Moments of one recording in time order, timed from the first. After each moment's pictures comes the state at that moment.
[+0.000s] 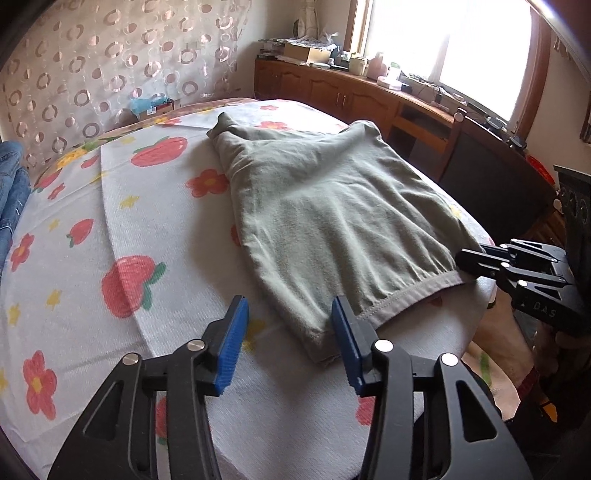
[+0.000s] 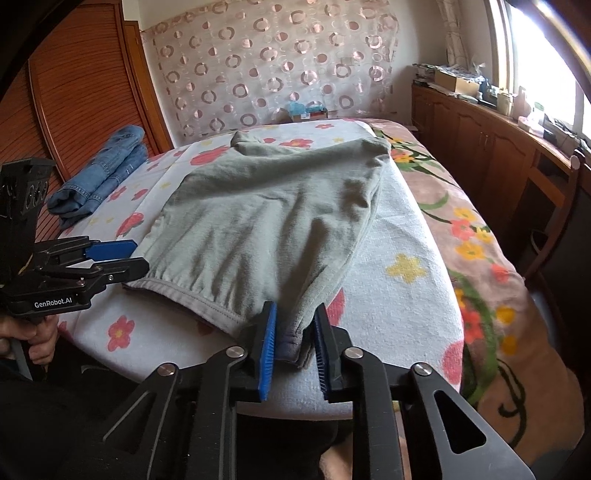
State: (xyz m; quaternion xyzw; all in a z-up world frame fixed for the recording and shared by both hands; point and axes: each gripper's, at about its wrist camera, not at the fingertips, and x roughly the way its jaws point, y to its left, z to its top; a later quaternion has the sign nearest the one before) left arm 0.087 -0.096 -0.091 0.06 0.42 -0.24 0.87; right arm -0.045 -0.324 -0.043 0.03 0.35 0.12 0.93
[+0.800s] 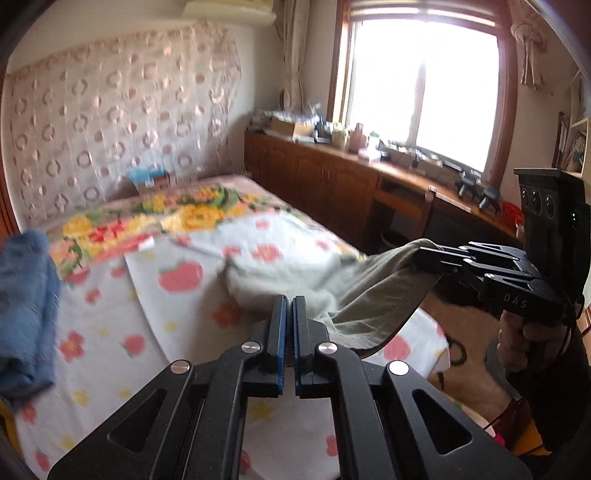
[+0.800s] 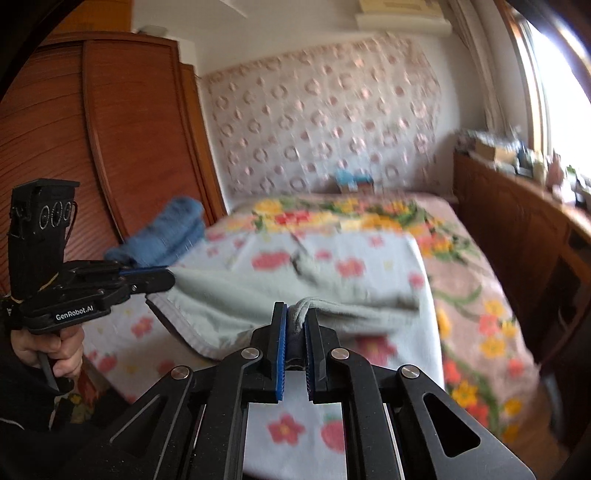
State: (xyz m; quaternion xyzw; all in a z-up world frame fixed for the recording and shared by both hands) left arm 0.072 -0.070 0.043 0.03 0.29 -0.27 0.92; right arm -0.040 -0.307 0.069 0.01 0.22 0.21 0.95
